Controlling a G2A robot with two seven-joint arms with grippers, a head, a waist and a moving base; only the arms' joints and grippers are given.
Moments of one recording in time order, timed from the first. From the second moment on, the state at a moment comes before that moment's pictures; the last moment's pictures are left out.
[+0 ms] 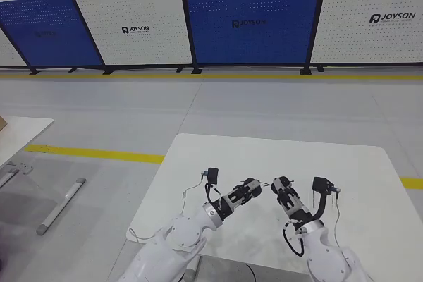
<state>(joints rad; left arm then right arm) 1.42 -1.21 -1.04 -1.63 -0.16 -0.24 -0.23 -1.51 -1.33 1.15 -1.77 -0.47 -0.01 0.16</state>
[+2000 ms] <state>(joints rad) 1.44 -1.23 -1.07 -1.65 -0.27 -0.26 -0.15 -1.50 -1.31 1.20 -1.70 -0.79 0.01 0.16</state>
